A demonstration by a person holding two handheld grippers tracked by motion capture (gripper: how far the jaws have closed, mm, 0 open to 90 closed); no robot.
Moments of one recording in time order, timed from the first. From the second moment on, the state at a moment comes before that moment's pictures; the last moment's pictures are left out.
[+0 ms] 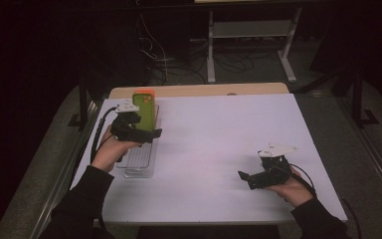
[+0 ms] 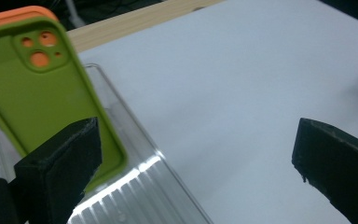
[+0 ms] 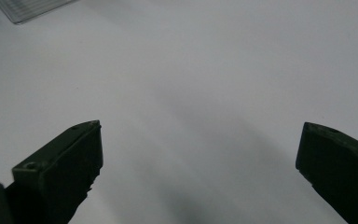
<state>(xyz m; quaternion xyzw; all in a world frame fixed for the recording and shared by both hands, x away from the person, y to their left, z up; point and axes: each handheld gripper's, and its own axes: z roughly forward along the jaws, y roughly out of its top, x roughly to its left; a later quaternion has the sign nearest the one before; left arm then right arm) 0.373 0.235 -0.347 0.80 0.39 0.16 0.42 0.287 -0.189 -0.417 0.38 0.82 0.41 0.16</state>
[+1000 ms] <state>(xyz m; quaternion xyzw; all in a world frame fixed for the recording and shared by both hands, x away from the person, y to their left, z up) 0.304 0.248 -0.387 0.83 0.31 0.13 0.46 0.277 -0.200 -0.403 0.36 0.81 0.44 0.15</state>
